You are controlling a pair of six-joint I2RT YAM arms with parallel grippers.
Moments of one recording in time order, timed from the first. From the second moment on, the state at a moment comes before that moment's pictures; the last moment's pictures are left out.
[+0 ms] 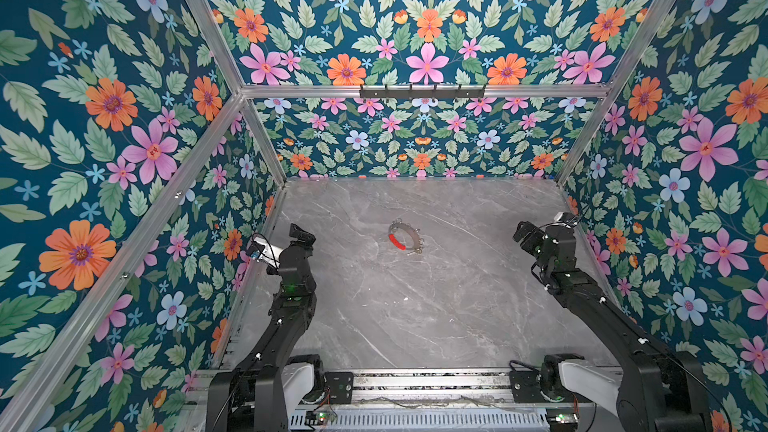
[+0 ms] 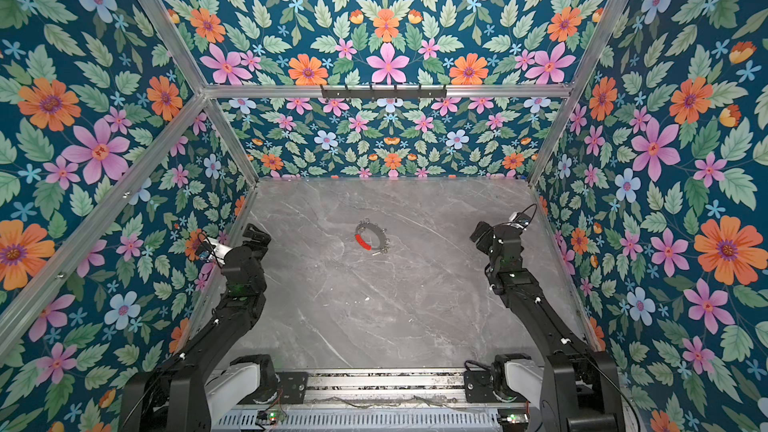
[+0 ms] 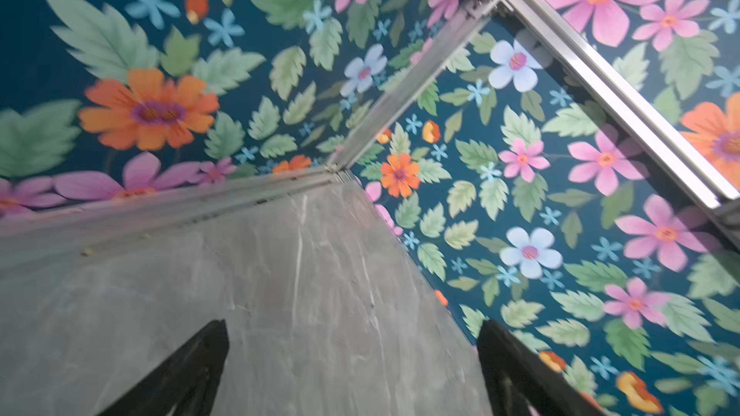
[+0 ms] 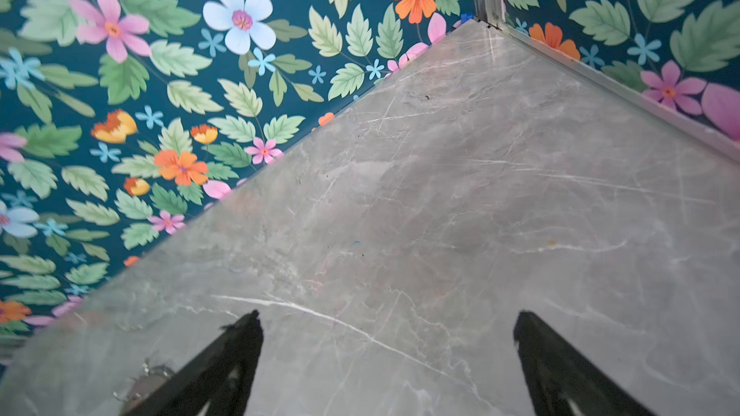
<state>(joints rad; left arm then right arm) 0.01 1.03 0.37 0.51 -0.43 -0.84 0.05 1.13 0.59 0.09 0.15 0.65</state>
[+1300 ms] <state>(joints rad) -0.41 1.91 1.22 -0.01 -0.01 -0.37 0.25 1.47 0.78 -0.03 -0.36 0.58</state>
